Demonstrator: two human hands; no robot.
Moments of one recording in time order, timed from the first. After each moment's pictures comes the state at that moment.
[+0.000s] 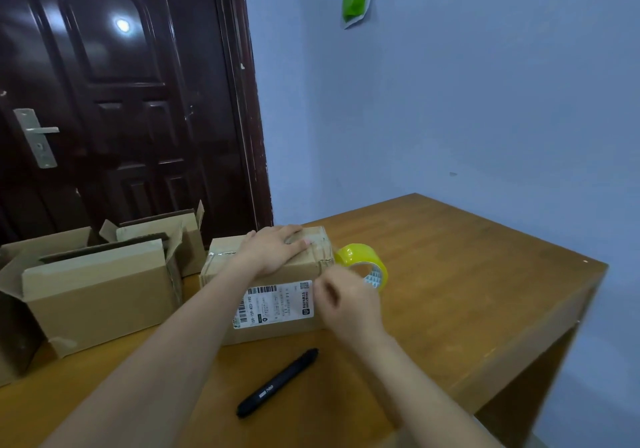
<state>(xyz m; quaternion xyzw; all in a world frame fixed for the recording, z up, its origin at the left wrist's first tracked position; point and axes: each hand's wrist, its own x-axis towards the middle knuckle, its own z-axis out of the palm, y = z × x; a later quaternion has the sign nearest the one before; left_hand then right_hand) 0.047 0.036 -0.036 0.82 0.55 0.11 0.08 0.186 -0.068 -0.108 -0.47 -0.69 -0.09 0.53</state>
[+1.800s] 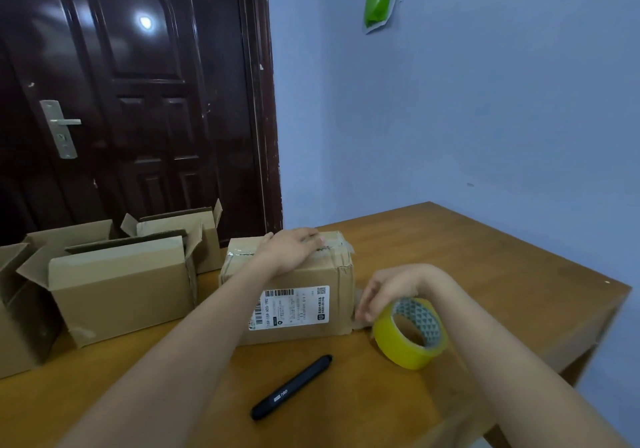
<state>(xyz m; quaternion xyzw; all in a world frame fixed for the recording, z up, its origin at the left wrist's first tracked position) 0.041 0.037 -0.036 0.80 0.55 0.17 0.18 0.255 -0.015 -0.049 -0.54 -0.75 0.39 -0.05</state>
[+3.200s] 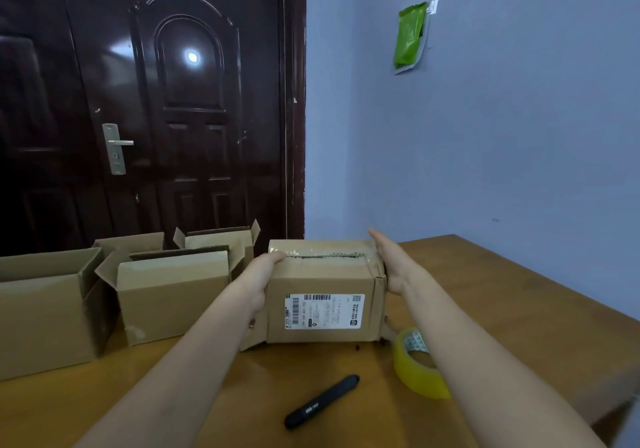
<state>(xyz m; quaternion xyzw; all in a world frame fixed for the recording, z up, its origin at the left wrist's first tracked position) -0.037 0.013 -0.036 0.37 0.54 0.47 0.60 0.194 0.016 -0.018 -0.50 -0.39 0.61 0.48</state>
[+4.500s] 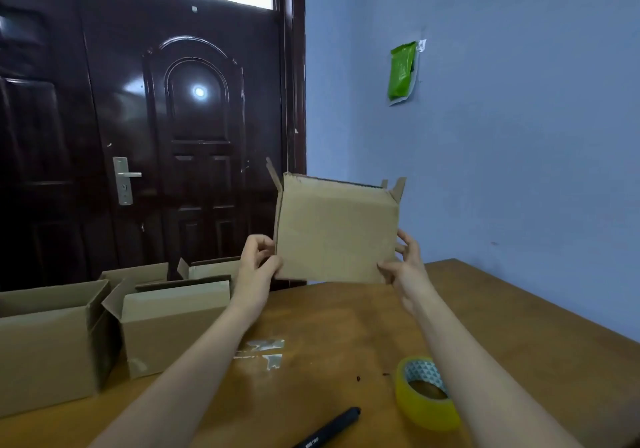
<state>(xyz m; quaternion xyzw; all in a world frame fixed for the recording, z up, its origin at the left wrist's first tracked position) -0.038 -0.006 -0.005 0.61 0.35 0.64 0.30 0.216 0.005 -0.005 -0.41 -0.47 0.41 0.66</state>
